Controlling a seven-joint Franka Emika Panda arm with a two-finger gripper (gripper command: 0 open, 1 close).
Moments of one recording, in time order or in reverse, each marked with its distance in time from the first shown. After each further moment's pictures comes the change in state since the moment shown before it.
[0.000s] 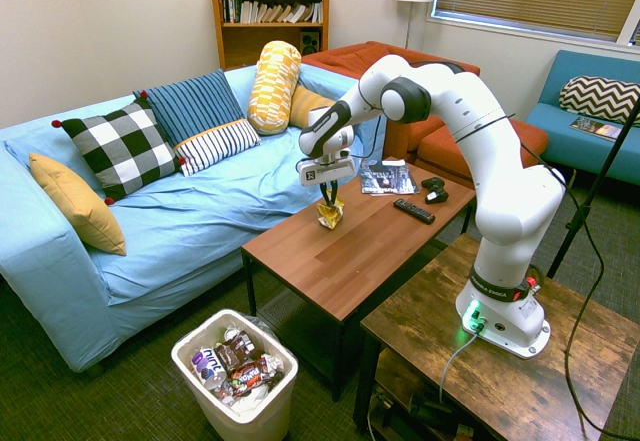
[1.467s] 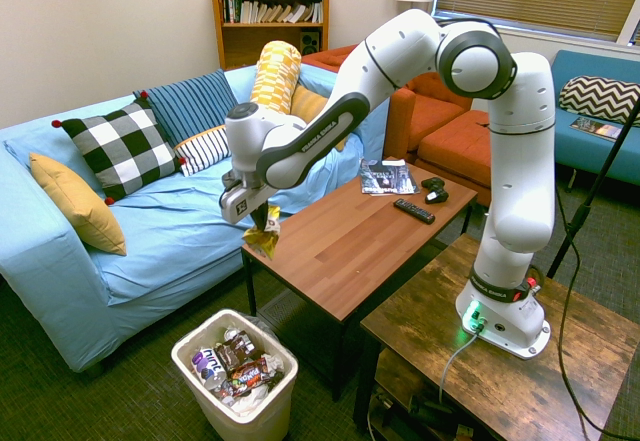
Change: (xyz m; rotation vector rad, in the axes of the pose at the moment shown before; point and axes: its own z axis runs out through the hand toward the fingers) arm -0.480 0.058 -0.118 0.167 0.277 -0.640
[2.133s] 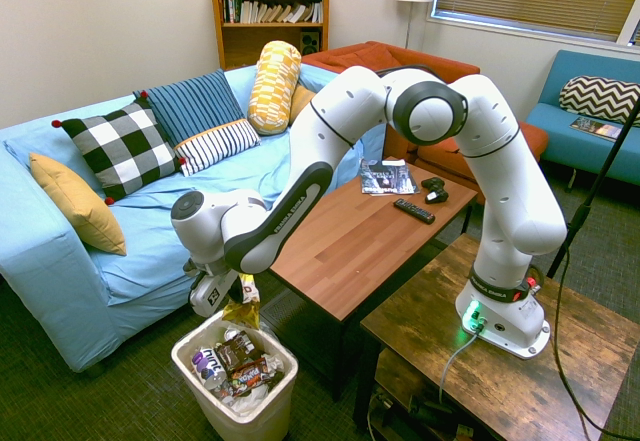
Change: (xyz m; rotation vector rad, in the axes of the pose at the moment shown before) arm -0.144 -0.081 0.082 -0.113 0.018 -0.208
